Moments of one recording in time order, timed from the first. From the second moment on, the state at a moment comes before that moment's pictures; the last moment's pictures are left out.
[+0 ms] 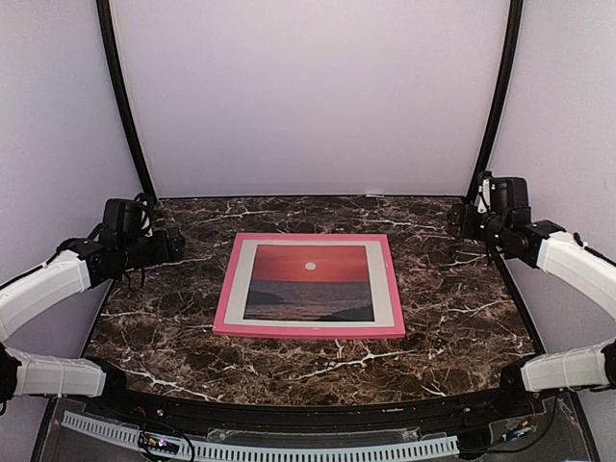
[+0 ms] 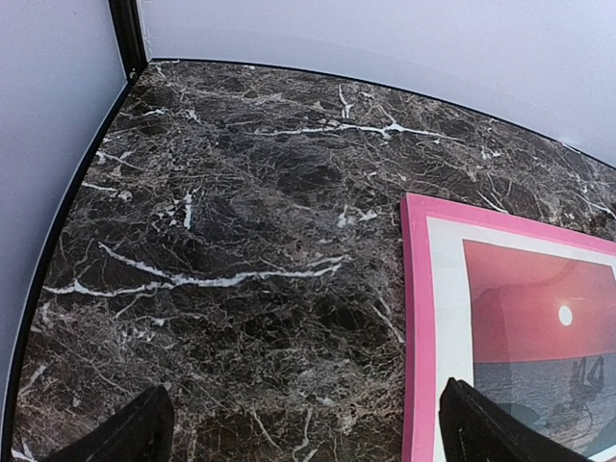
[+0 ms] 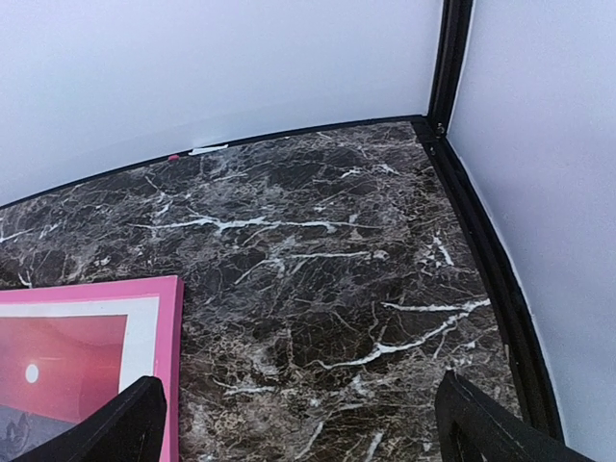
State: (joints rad) left arm -0.28 1.07 0.74 -0.31 -0.20 -0.35; right arm 0.25 1.12 0.85 -0.26 0.24 0.25
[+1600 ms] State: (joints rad) left arm -0.25 0.60 0.61 -0.19 -0.23 -0.25; right arm 0.24 0.75 0.66 -0.22 0.29 0.28
